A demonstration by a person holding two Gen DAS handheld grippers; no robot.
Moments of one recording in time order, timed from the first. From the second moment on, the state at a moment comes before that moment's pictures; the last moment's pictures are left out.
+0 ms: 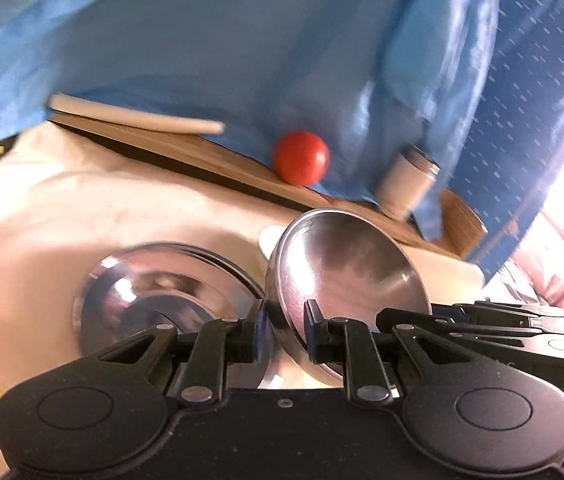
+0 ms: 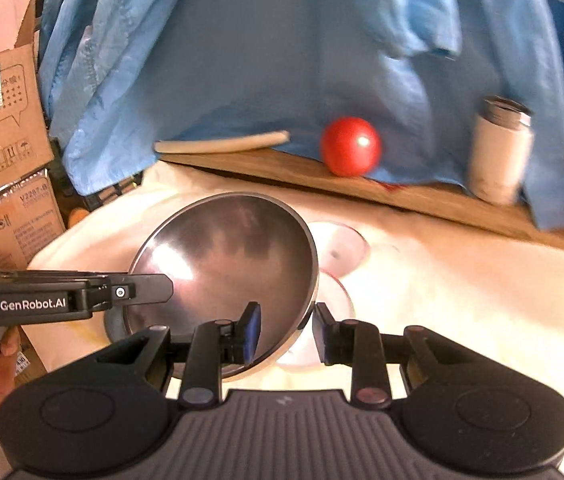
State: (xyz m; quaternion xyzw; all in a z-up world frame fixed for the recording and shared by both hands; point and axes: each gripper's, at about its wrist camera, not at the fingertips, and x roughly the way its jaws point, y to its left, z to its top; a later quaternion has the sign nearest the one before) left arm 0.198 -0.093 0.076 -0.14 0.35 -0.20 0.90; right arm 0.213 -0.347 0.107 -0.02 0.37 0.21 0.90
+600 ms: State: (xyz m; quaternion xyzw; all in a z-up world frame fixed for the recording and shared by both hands) left arm 0.174 -0.192 0.037 -0.10 0.41 -0.28 0.86; right arm 0.147 -0.451 0.068 0.03 0.41 0.13 0.90
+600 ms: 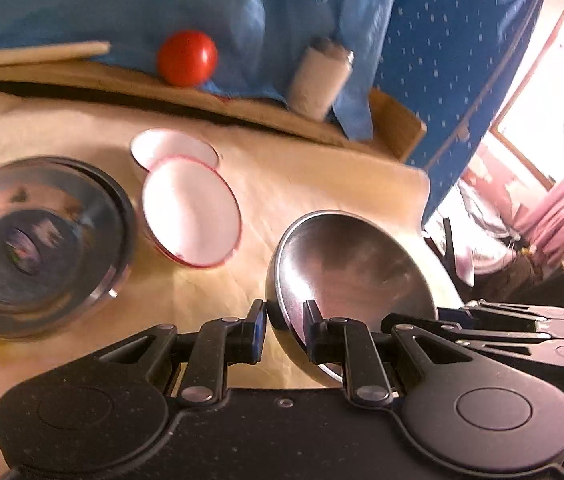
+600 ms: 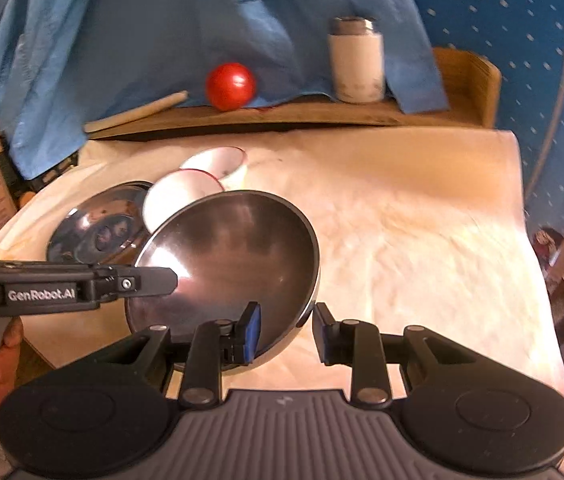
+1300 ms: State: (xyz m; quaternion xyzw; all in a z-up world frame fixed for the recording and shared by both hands) left arm 0.195 -0.192 0.016 -0.12 0.43 -0.26 0.86; right arm 0.164 -0.467 0.045 0.04 0.41 0.15 0.90
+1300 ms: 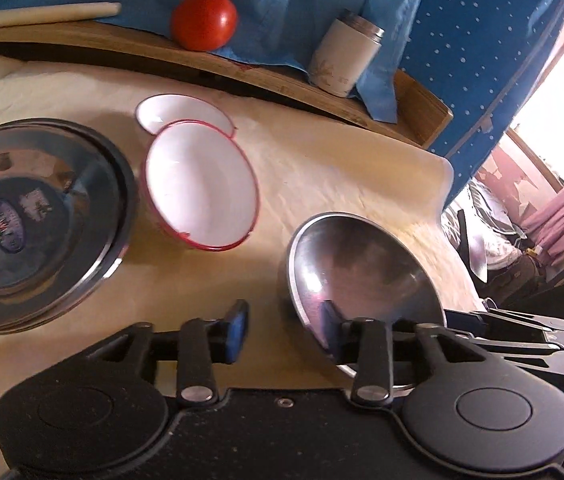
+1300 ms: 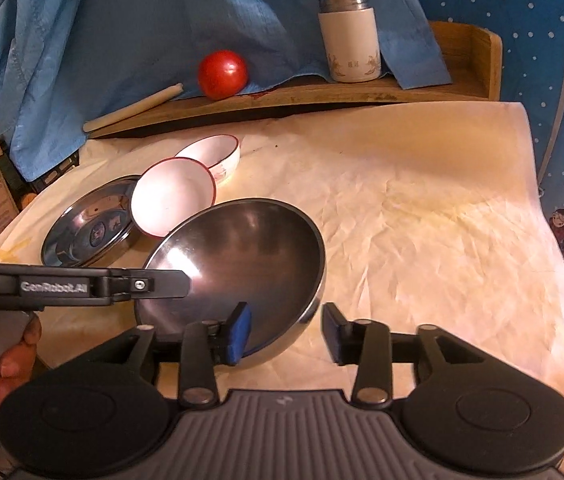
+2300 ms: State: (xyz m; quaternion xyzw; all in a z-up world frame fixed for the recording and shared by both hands) left arm 0.246 -0.099 0.057 -0.15 0.38 -0.25 0.88; right arm 0.193 -0.449 0.076 -0.06 0.27 0.15 0.95
